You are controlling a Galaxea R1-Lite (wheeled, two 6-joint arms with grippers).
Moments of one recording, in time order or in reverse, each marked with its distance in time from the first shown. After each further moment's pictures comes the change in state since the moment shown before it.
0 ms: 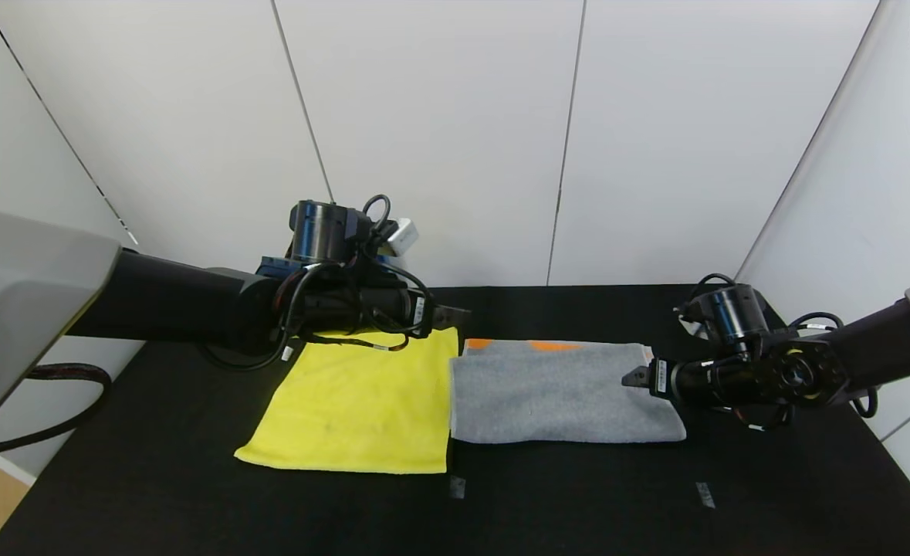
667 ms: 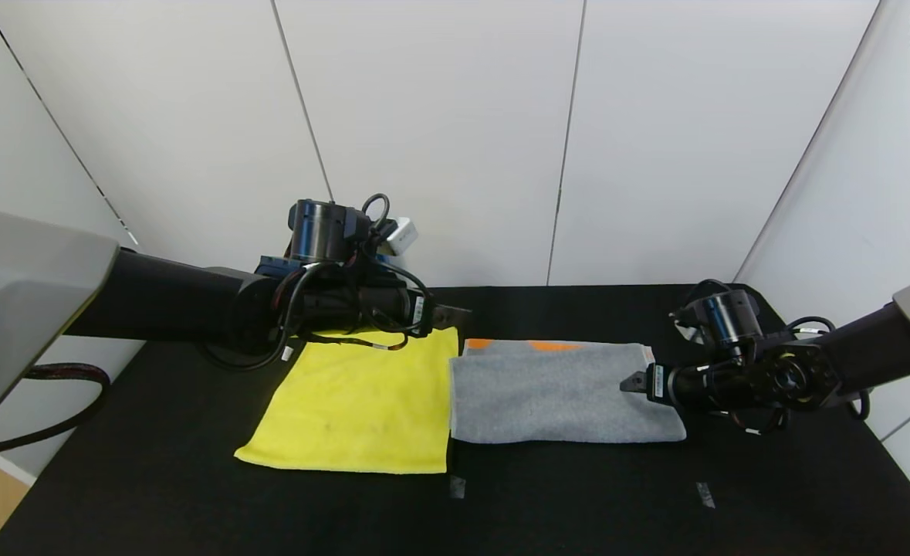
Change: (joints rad) left arm 0.001 -0.001 0.000 -0.001 0.001 0.002; right arm 0.006 0.018 0.000 0.000 0.000 -0.001
